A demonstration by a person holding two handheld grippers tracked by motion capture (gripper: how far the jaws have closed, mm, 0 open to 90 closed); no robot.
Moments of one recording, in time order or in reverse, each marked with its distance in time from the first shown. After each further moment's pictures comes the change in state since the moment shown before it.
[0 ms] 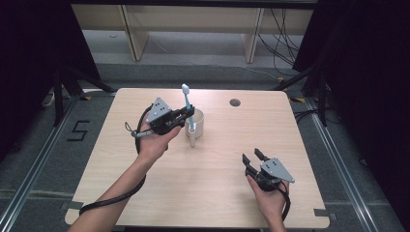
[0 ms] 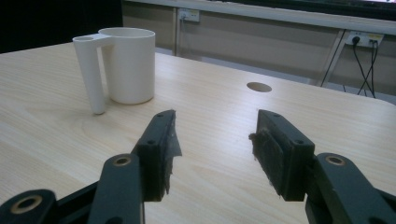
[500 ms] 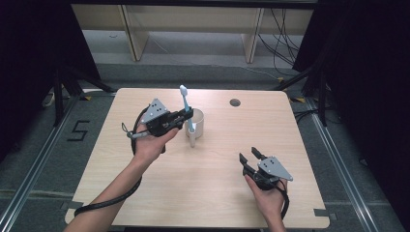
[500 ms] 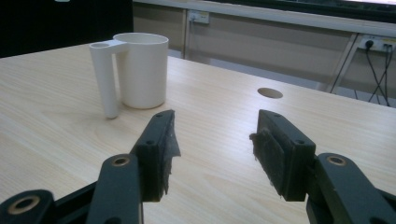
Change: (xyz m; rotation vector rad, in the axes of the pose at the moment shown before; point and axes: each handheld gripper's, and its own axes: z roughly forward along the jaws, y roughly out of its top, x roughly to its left) left arm -0.003 0.004 -0.012 0.014 -0.037 -0.014; right arm 0.005 0.007 0.002 -0.003 0.028 -0.013
